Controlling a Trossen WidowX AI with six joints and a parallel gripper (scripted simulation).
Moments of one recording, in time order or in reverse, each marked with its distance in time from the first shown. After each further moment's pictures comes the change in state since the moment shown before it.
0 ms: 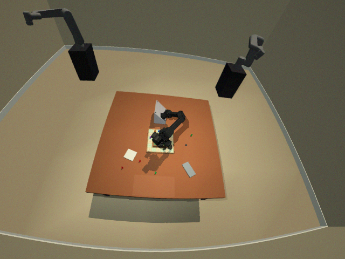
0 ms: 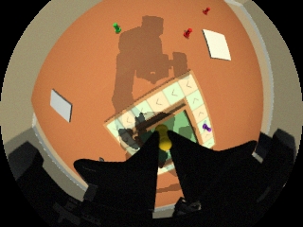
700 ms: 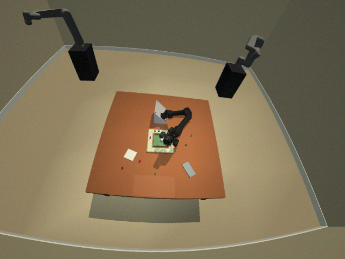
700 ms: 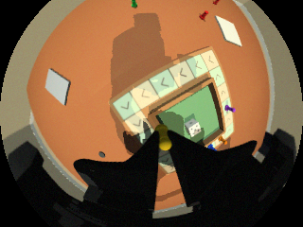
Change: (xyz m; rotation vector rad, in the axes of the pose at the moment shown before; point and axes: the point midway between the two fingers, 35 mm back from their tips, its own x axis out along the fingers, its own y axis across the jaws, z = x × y) arm 0.036 0.047 -0.068 -0.003 -0.002 -0.003
